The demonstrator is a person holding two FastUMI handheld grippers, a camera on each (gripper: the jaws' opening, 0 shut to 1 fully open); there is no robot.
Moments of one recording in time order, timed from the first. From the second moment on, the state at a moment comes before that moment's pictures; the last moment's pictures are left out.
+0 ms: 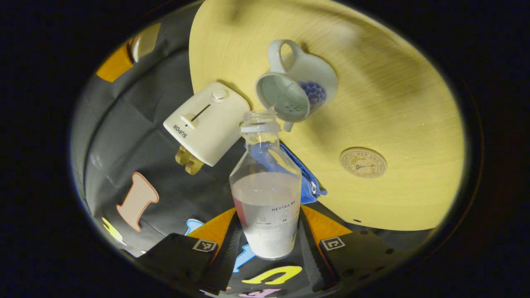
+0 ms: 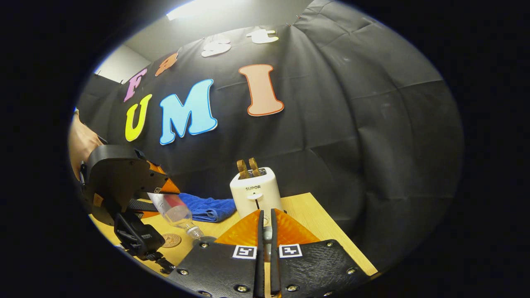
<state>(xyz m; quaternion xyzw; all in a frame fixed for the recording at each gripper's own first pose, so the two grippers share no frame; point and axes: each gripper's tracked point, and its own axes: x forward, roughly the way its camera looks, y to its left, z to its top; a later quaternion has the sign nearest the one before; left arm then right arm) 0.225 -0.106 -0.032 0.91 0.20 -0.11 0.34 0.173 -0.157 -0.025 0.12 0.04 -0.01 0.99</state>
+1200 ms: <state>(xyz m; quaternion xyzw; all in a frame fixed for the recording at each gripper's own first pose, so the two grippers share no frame) 0.236 -0.076 -0.100 0.49 0.19 -0.10 0.84 0.176 -0.147 -0.035 0.11 0.05 0.00 0.99</state>
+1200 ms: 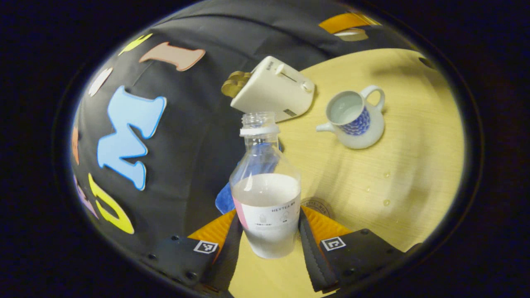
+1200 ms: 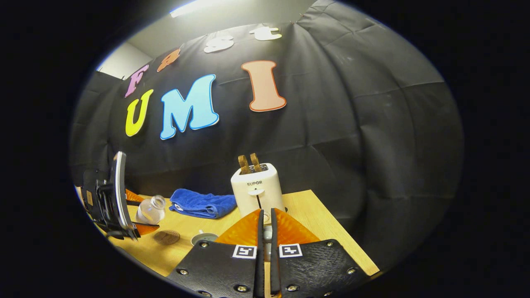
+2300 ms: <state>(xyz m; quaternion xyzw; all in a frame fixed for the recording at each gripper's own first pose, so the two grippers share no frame) 0.255 -0.142 -0.123 0.12 0.11 -0.07 0.98 0.180 -0.122 -0.046 0.06 0.07 0.02 1.00</state>
